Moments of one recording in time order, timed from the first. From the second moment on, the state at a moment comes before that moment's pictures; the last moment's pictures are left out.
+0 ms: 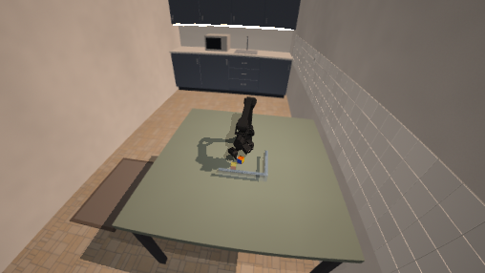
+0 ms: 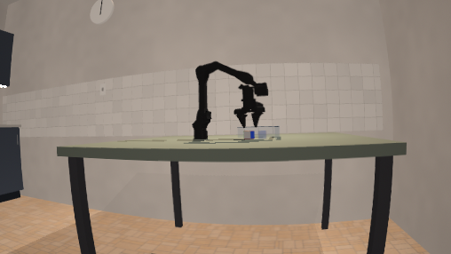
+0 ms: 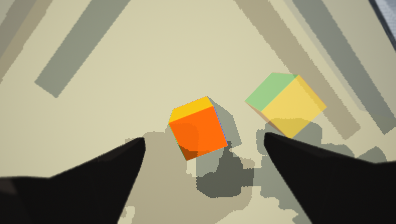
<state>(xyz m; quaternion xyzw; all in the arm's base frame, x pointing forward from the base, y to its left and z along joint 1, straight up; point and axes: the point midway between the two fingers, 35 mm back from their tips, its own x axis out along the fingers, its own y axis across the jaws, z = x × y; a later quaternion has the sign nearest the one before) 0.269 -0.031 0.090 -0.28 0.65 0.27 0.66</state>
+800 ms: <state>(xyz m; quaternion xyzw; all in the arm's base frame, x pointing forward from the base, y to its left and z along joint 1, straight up) 0.266 -0.030 0.059 -0.27 0.65 0.27 0.66</state>
